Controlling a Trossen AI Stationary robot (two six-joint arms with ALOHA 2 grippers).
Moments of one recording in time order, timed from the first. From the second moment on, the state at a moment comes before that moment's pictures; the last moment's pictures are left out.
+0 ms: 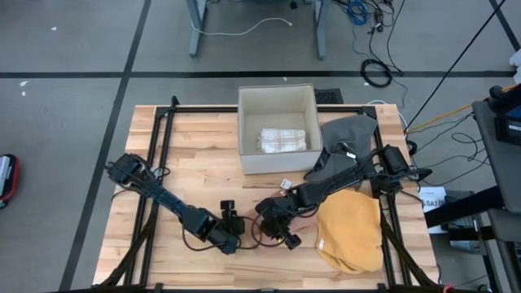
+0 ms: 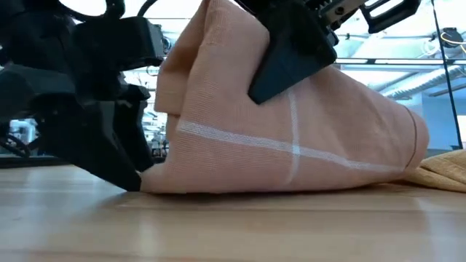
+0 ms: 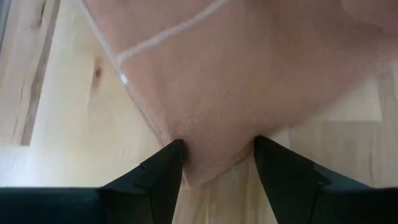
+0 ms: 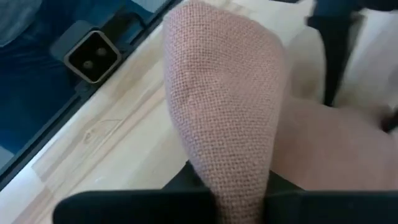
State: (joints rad) left arm -0.57 1.84 0.96 -0.24 -0.46 -0.44; right arm 0.28 1.94 1.30 -0.24 -0.38 -0.19
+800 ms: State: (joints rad) left arm -0.52 1.86 0.96 -0.15 -0.45 -0.25; right arm 0.16 2.07 1.30 -0.23 -0.52 -0.46
